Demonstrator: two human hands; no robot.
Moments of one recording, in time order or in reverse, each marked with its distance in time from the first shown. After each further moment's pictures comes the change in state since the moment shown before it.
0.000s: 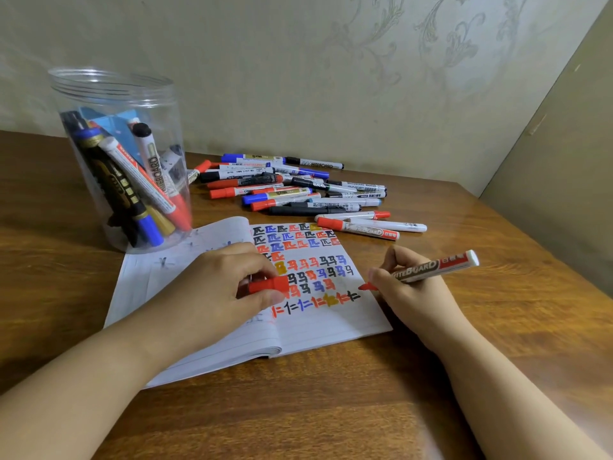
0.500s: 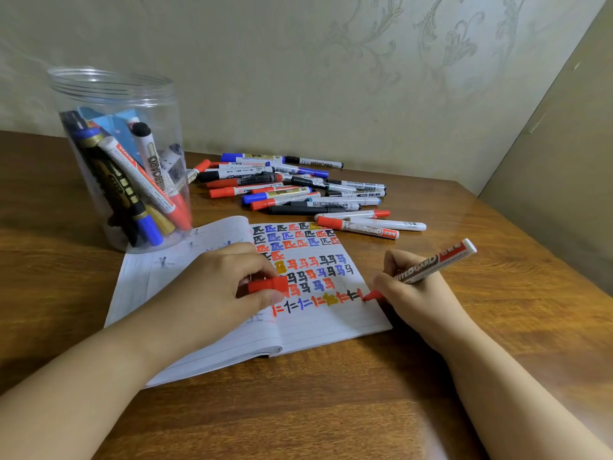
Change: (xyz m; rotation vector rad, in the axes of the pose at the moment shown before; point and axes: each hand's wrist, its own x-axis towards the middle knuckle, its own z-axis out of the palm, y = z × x) left_hand 0.000 -0.002 0.001 -0.014 -0.007 -0.007; right_hand 0.001 0.005 -0.002 0.023 -0.043 -0.039
